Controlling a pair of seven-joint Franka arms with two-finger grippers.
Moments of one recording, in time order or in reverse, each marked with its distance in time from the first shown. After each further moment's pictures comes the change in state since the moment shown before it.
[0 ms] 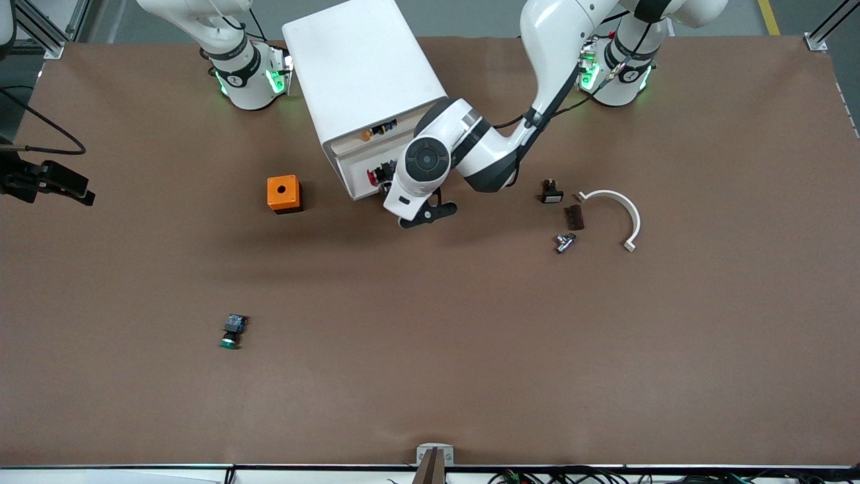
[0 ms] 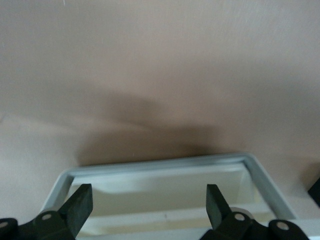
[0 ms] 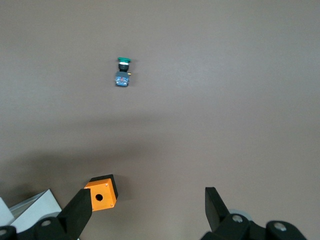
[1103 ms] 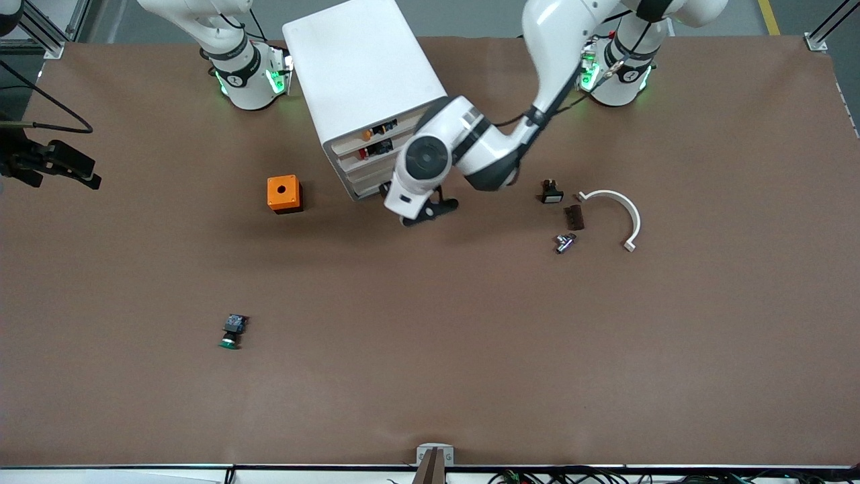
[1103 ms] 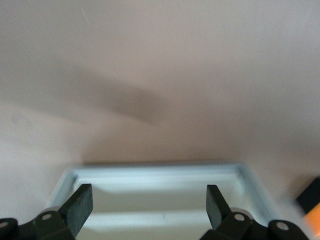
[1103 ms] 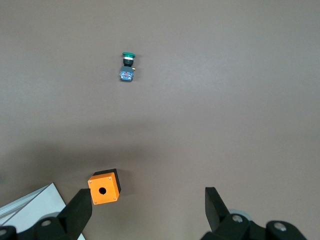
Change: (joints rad) left arm 0.081 -0.023 0.008 0.015 0.012 -0.011 -0.038; right arm -0.029 -0.072 0.040 -0.066 0.000 0.008 0.005
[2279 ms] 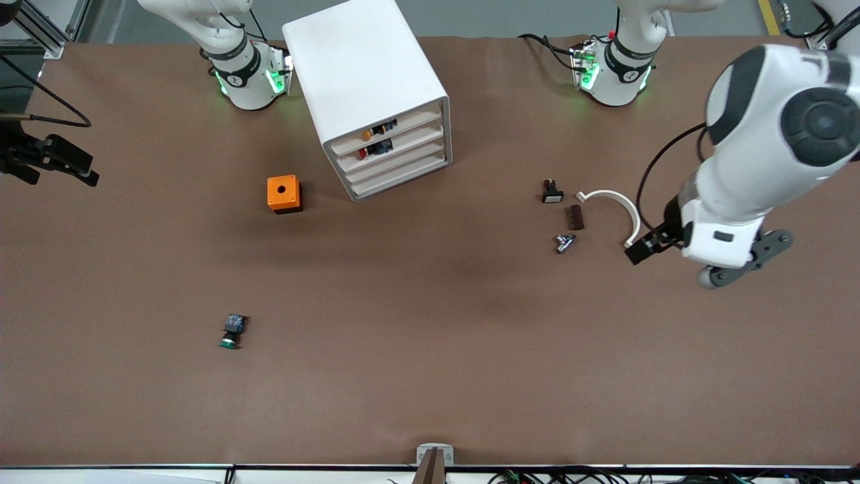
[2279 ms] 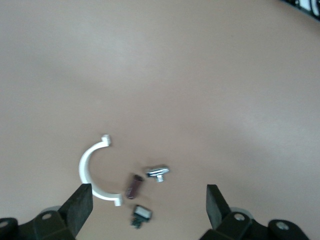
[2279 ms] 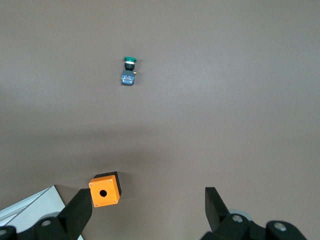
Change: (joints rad) left arm 0.569 -0.399 -0.002 0.018 0.378 -0.342 0.358; right arm -0.006 -0.011 0.003 -0.011 0.000 0.018 0.000
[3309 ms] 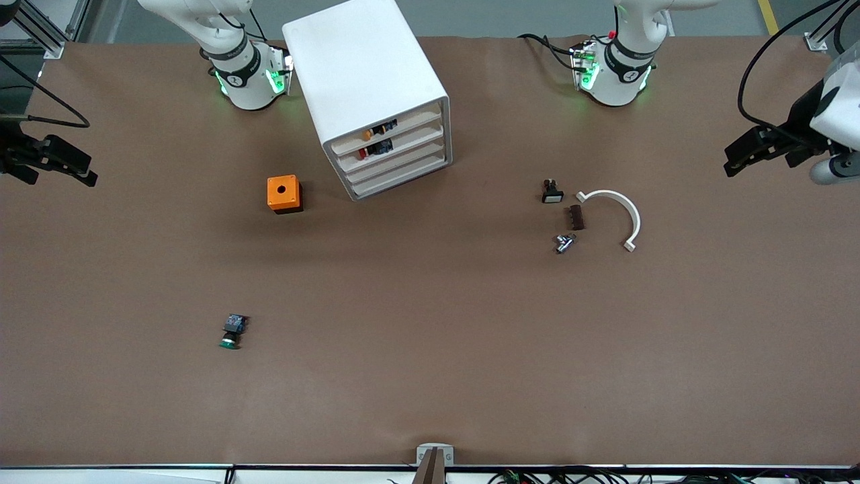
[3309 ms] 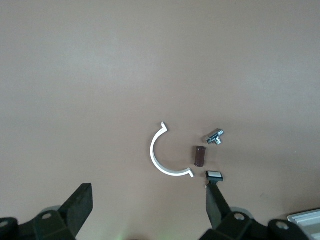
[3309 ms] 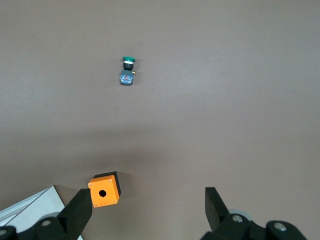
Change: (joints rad) left arm 0.099 -0.322 0.086 -0.173 -0.055 -0.117 0.527; right arm -0.009 0.000 0.005 -0.002 0.000 0.000 0.000
